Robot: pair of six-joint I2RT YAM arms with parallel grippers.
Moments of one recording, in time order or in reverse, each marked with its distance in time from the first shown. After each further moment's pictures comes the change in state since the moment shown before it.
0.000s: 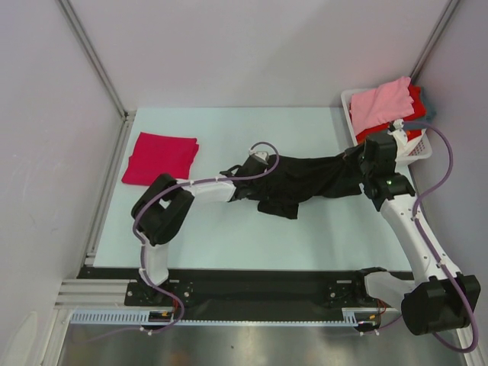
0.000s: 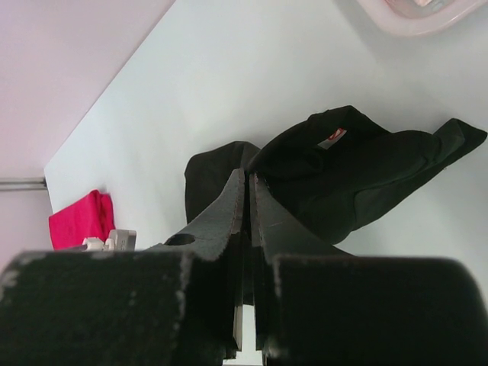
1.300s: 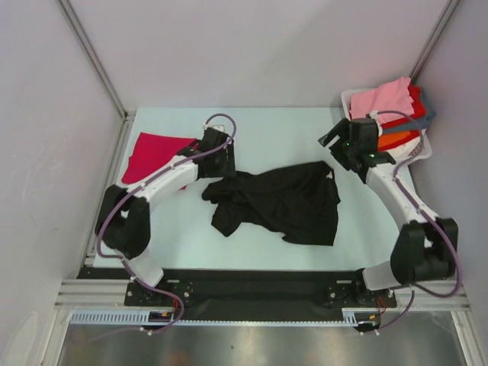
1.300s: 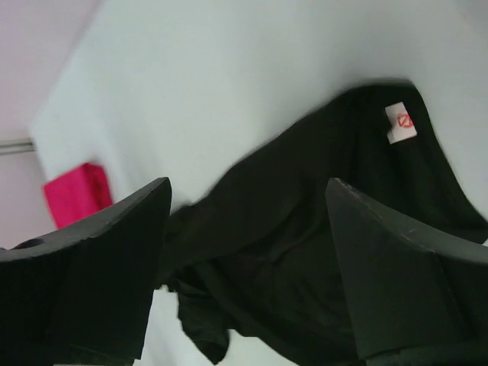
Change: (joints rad) left arm 0.251 -0.324 0.032 -0.381 -0.142 0.105; right arm -0.007 0.267 0.118 0.051 -0.201 0.054
